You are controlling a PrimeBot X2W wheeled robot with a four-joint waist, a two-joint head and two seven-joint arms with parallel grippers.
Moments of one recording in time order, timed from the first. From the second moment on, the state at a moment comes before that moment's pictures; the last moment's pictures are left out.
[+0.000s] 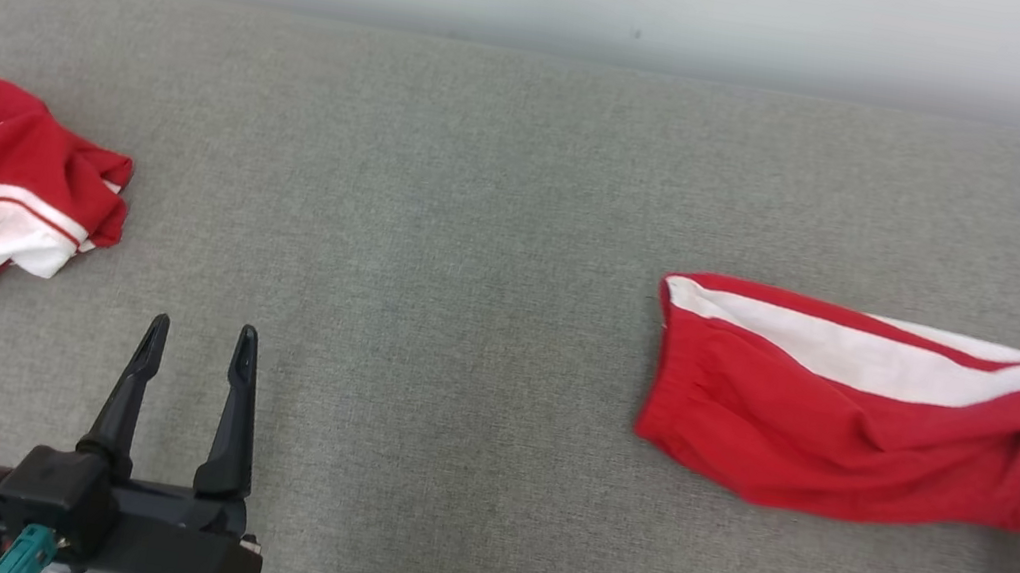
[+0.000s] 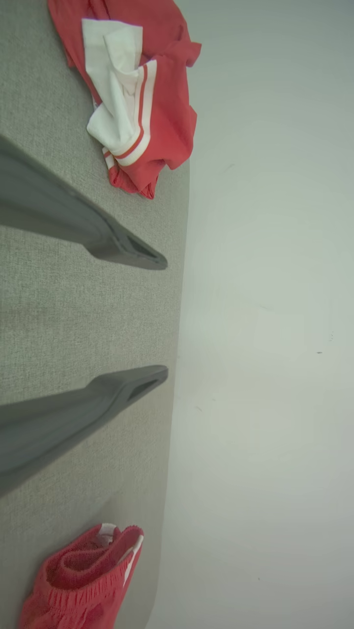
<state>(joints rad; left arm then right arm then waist) -0.14 0.05 -0.05 0.09 -0.20 -0.09 -0.26 -0.54 -0.67 0.59 0.84 1.17 0.13 -0.22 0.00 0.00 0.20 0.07</state>
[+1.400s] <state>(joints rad) -0.10 0.05 -0.06 0.09 -0.22 -0.10 -0.26 -0.35 -0.39 0.50 0.35 0.69 0.13 -0.10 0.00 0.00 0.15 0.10</state>
